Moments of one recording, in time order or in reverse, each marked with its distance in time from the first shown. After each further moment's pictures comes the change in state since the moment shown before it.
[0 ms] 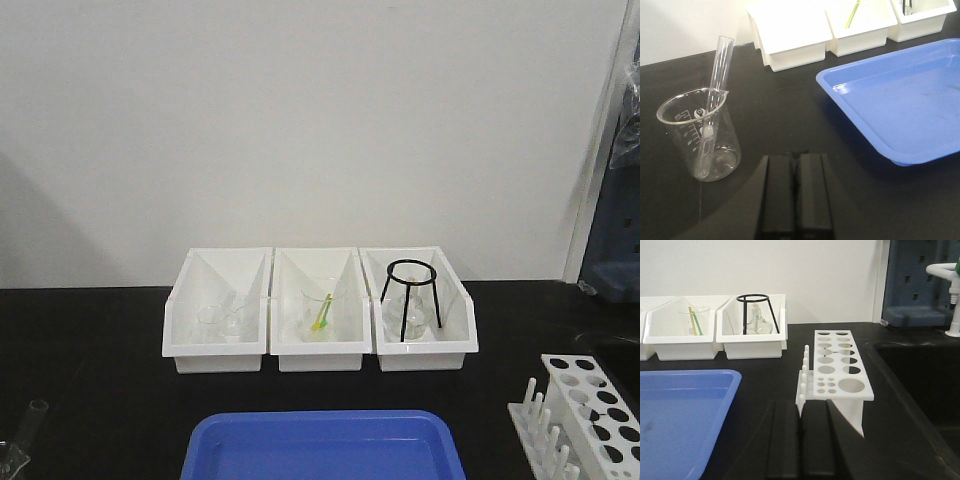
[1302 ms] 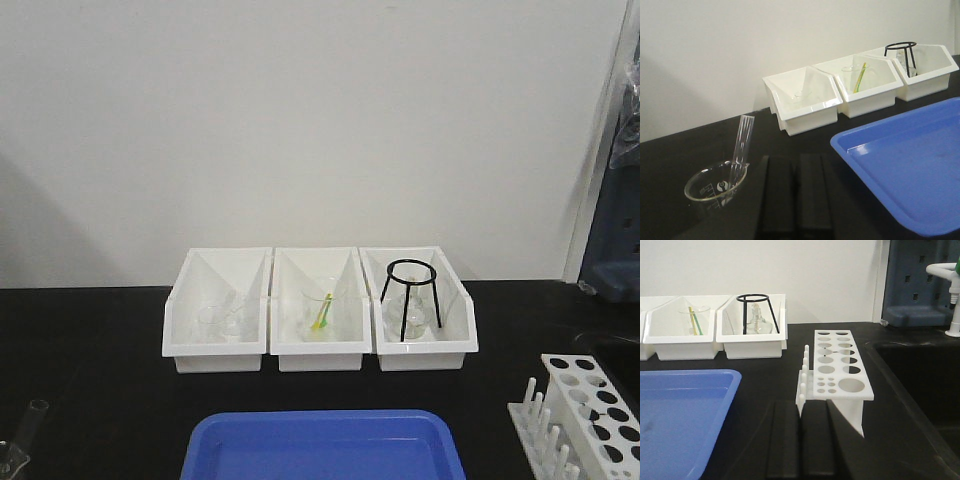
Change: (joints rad) left arm 0.000 0.000 0.000 0.027 -0.239 0.042; right arm 0.000 0.000 0.000 0.000 0.000 0.000
